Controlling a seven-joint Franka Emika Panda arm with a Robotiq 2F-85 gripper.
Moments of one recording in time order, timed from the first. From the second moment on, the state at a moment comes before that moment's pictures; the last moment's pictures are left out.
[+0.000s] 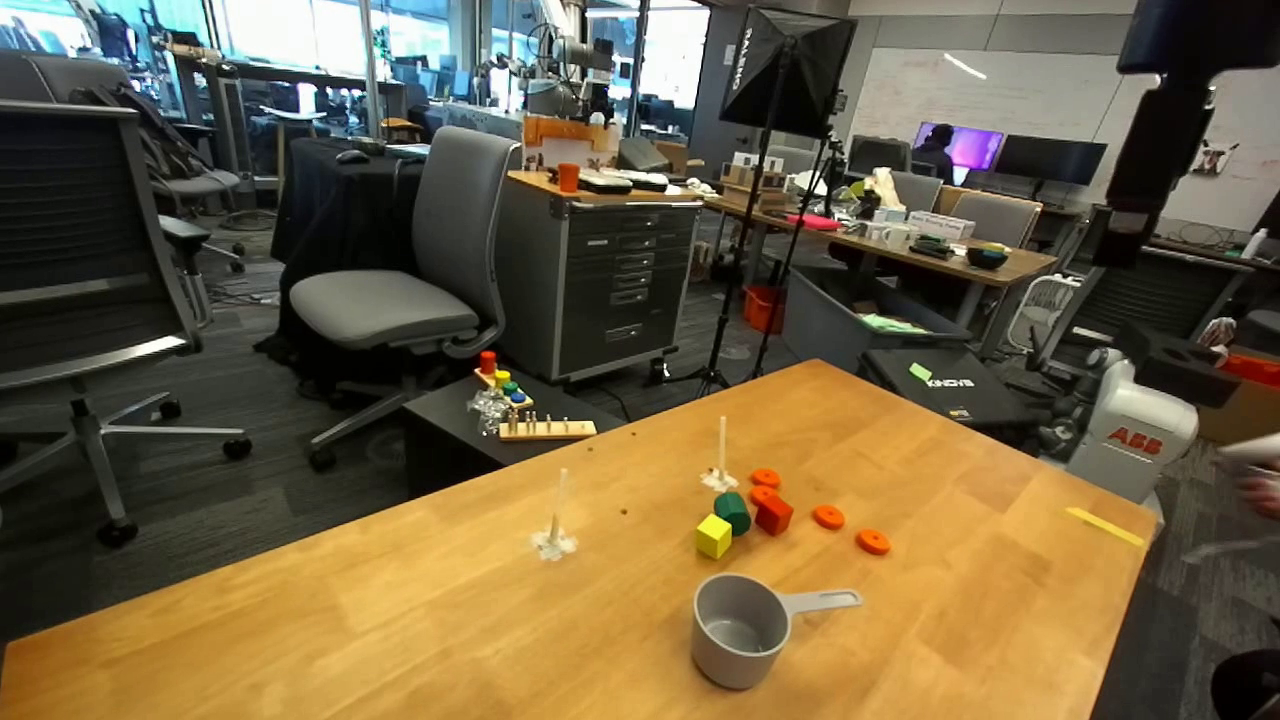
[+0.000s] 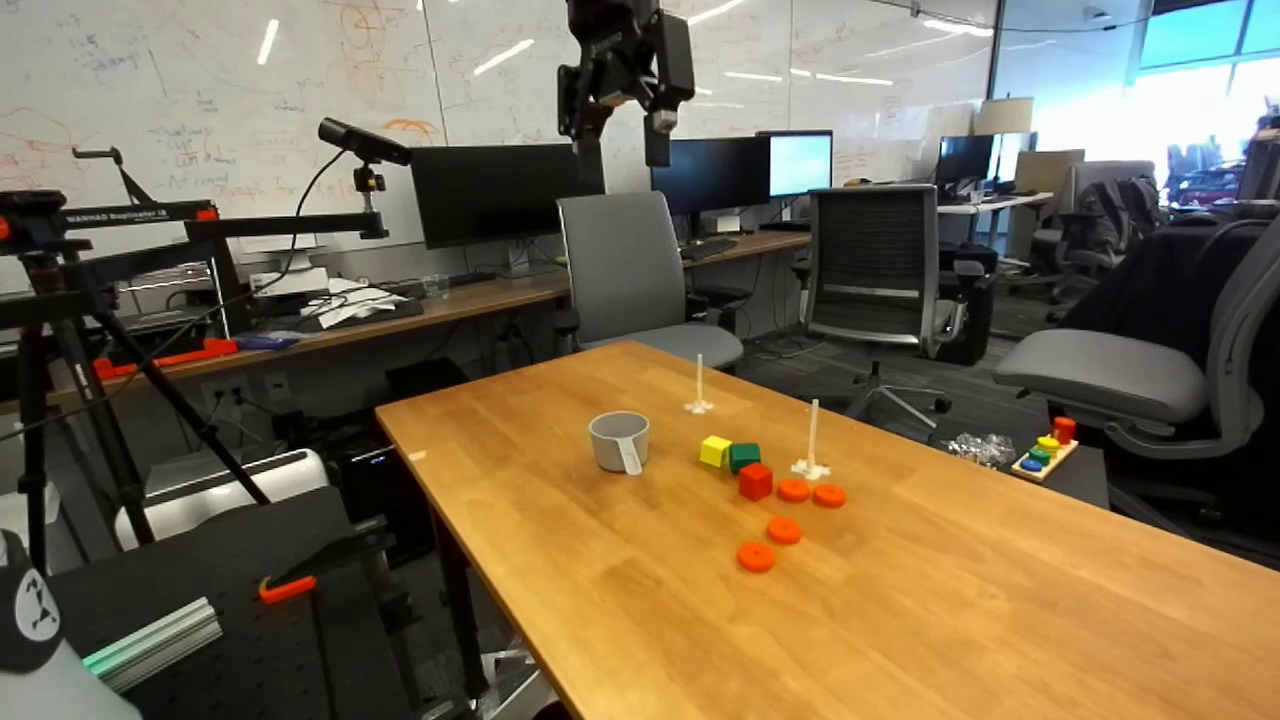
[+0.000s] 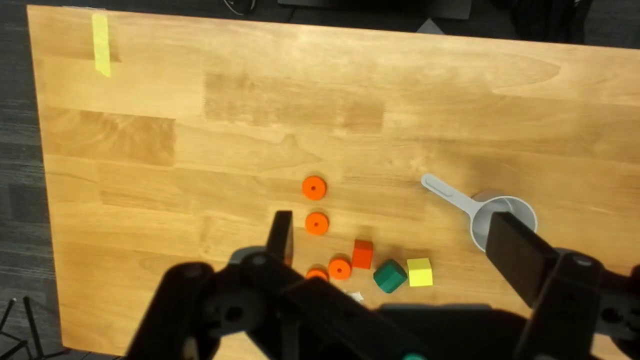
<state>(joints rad) 0.05 -0.21 0.10 -2.21 -0.12 1.89 0.07</state>
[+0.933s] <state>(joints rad) 0.05 0.00 0.09 -2.09 -0.11 2.06 0.07</state>
